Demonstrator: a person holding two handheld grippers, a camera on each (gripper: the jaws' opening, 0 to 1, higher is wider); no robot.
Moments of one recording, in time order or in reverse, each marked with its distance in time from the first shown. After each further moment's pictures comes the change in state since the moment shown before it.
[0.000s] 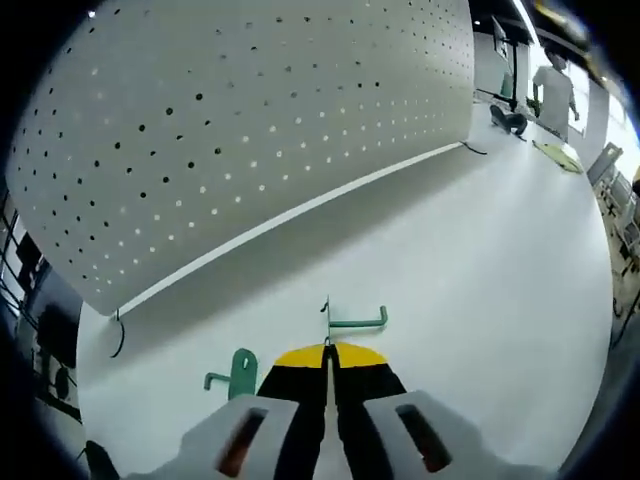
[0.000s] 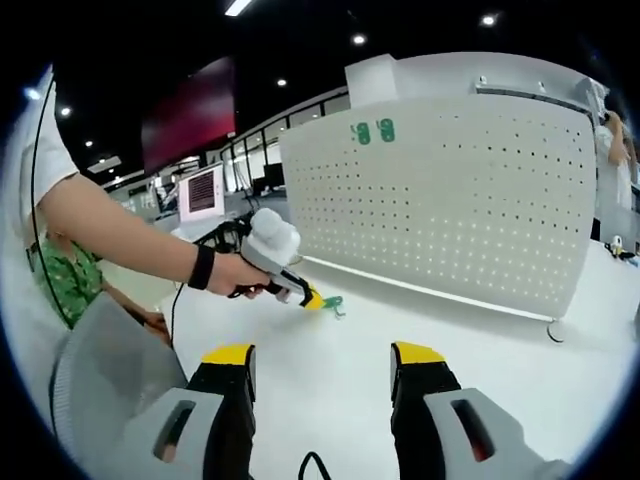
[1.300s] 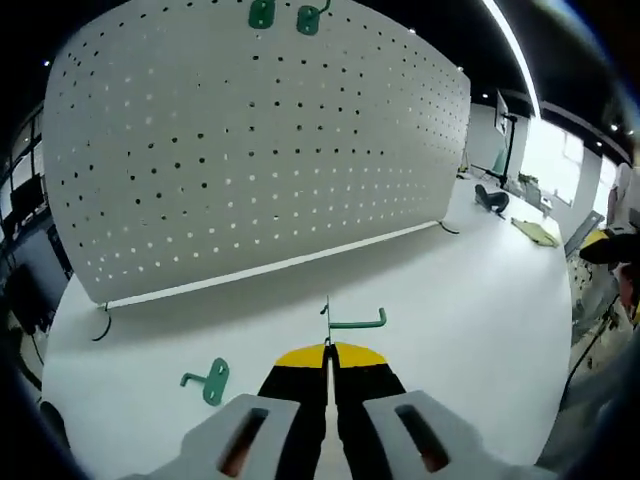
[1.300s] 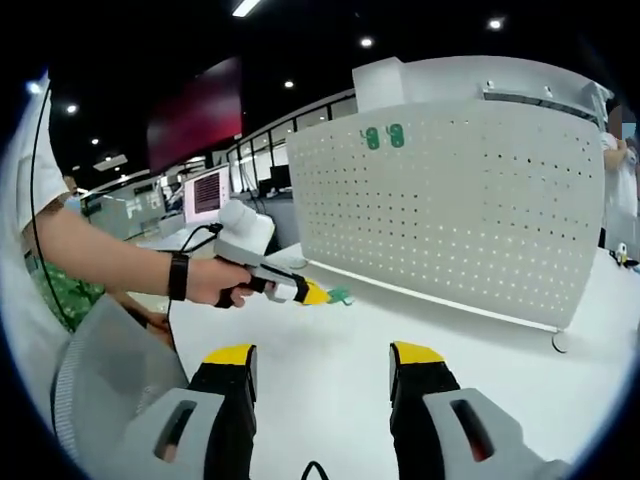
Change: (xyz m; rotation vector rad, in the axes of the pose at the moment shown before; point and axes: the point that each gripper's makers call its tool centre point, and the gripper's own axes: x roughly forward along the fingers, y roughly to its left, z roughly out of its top) left arm -0.049 -0.025 0.035 -0.198 -0.275 -0.110; right arm 0.006 0.006 0.009 -0.017 -0.011 0.025
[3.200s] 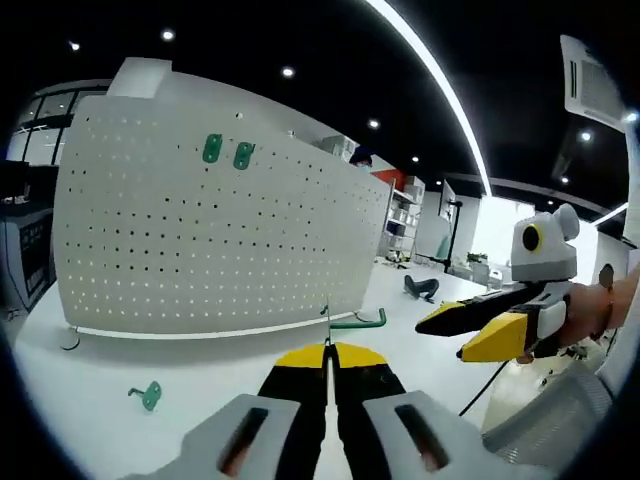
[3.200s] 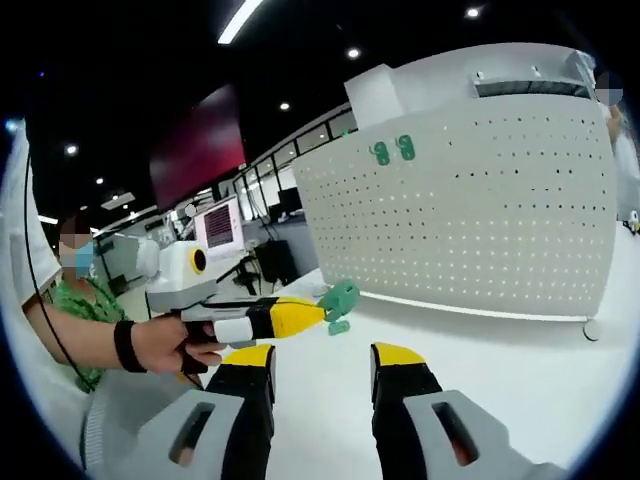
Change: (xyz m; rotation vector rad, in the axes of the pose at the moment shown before) left arm -0.095 -0.098 0.049 -0.048 -0.388 -0.237; right arm 0.020 0.024 0.033 0.130 -0.094 0.072
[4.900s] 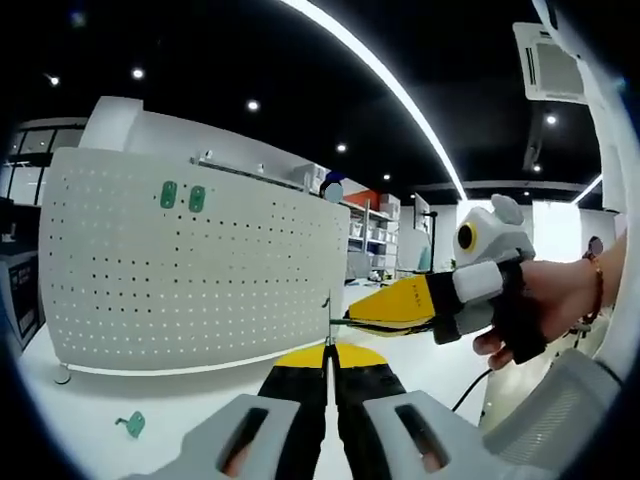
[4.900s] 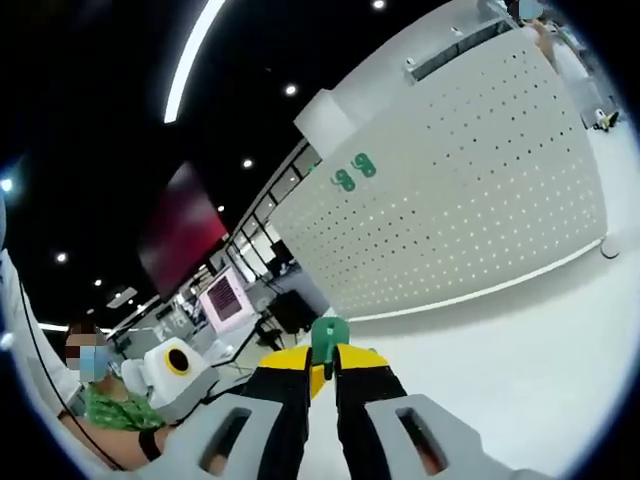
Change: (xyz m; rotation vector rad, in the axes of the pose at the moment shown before) left arm -0.002 -0.046 0.011 0.128 -0.115 -0.072; right arm 0.003 -0.005 0.028 0.350 -0.166 0.004
